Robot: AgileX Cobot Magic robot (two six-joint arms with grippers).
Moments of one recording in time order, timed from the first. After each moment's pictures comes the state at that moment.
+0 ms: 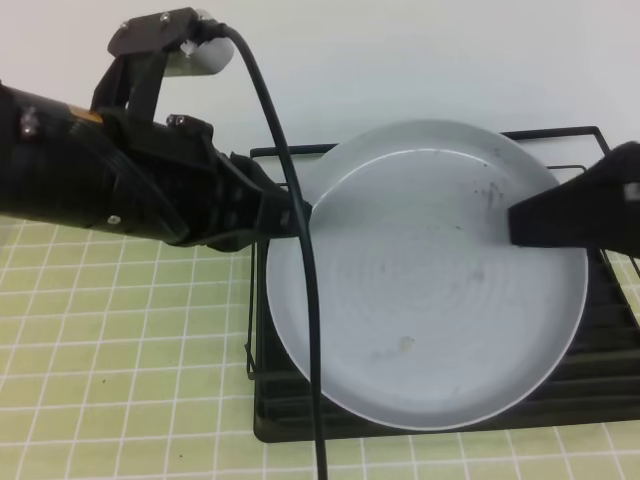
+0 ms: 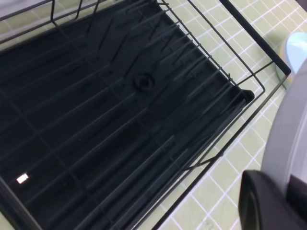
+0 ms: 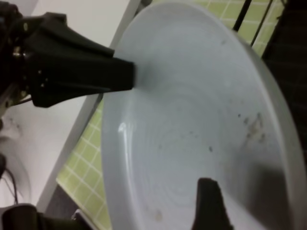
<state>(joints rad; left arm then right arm) -0.39 1.29 -1.26 -0.72 0.87 0.39 0.24 1.17 -1.15 0.82 0.95 -0.36</state>
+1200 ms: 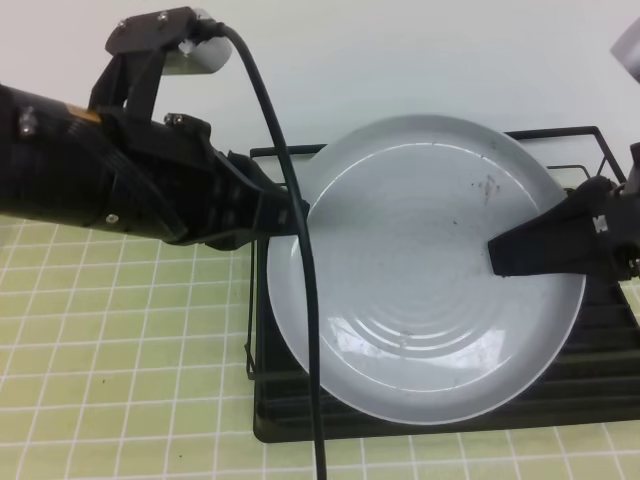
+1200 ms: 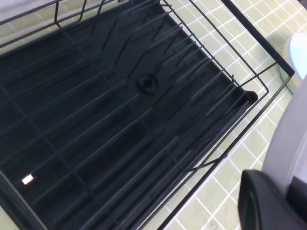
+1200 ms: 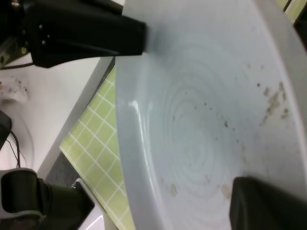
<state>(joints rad) -0.39 1.29 -1.26 -0.72 0.86 0.40 0.24 1.28 -1.14 0.91 1.01 -0.52</state>
